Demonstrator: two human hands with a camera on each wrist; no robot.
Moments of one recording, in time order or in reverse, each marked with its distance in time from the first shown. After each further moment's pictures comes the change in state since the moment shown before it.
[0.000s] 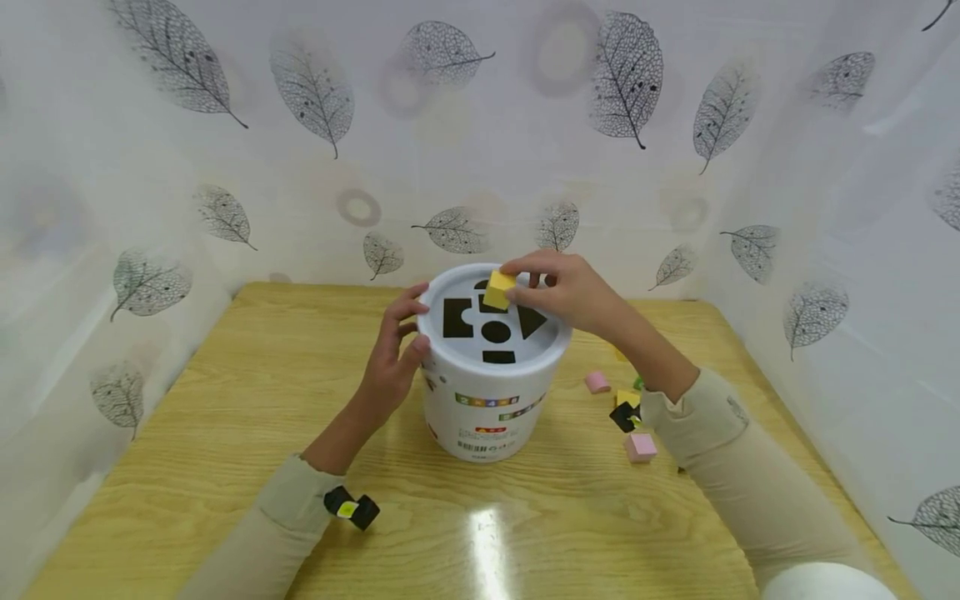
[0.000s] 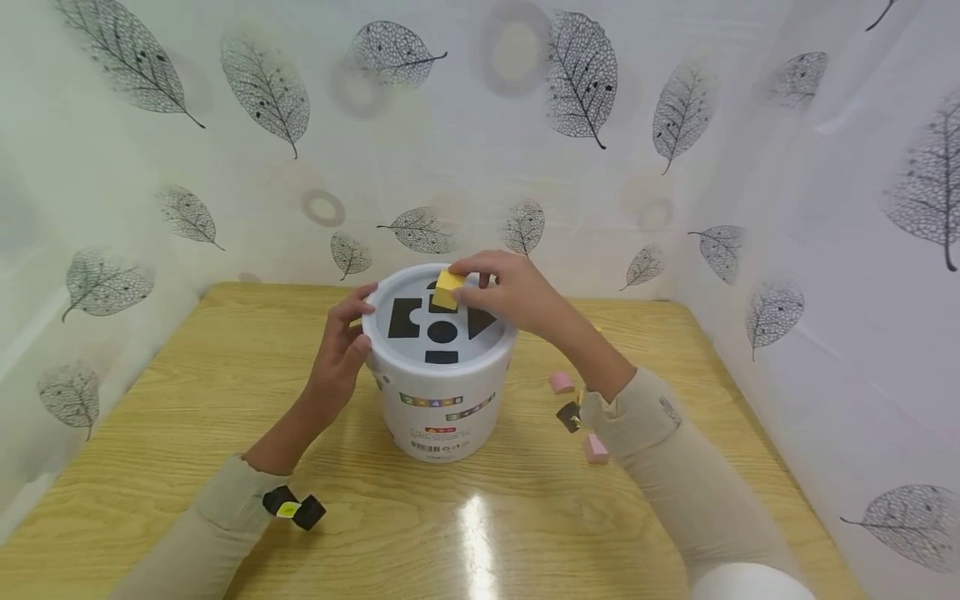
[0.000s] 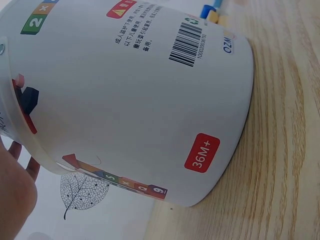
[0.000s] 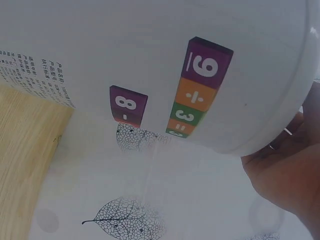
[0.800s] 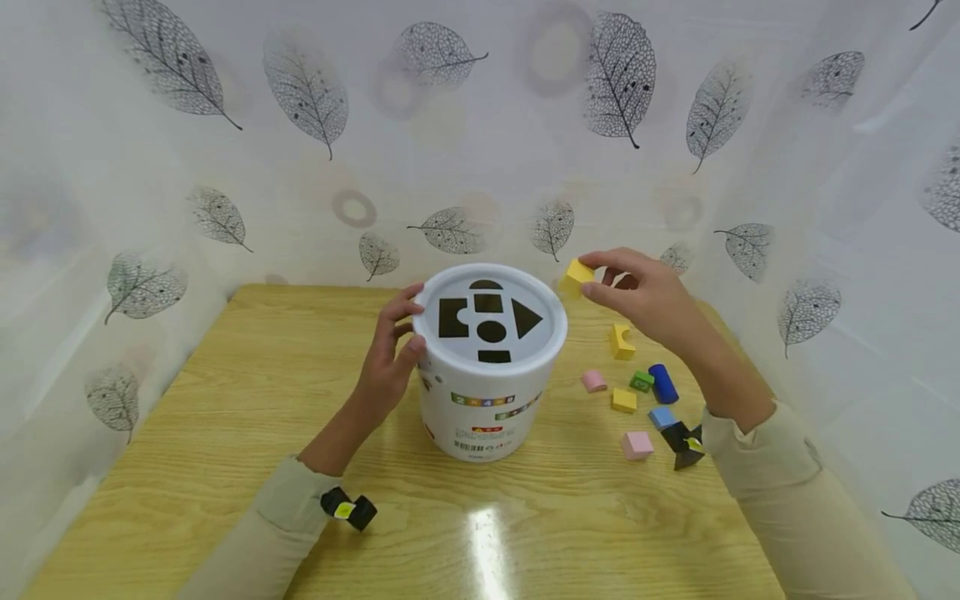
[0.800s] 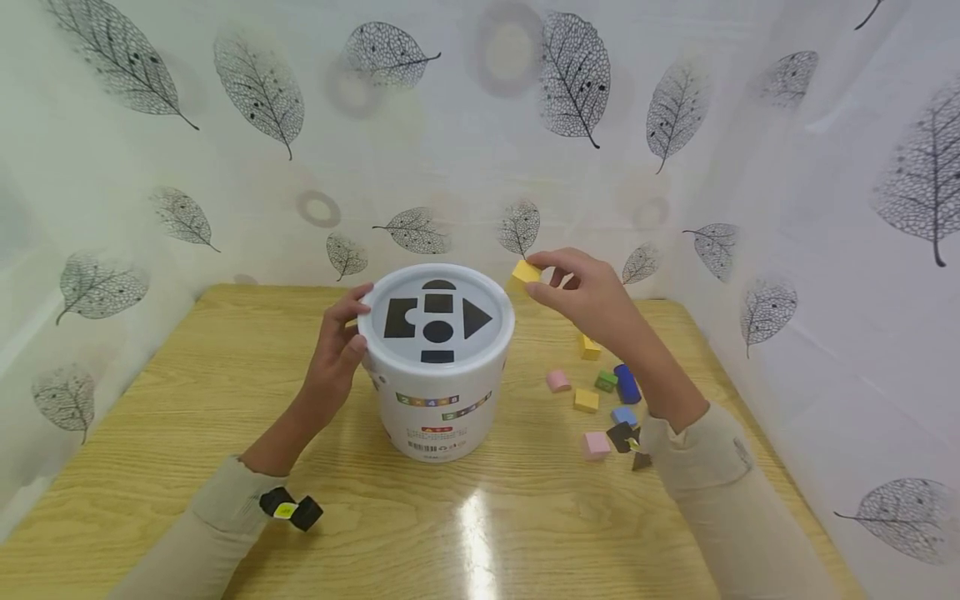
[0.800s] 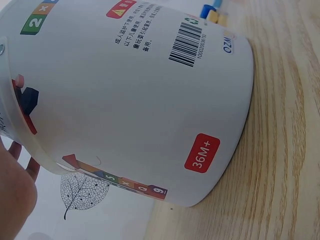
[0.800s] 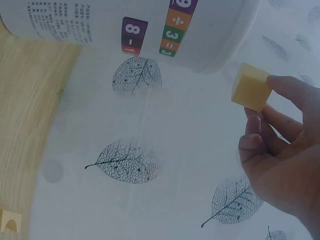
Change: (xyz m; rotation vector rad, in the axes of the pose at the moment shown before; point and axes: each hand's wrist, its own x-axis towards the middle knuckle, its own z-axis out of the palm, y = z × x) left_hand 0.000 -0.002 0.000 -0.010 0.000 0.018; right_hand -0.062 0.024 -0.046 -0.042 0.184 0.143
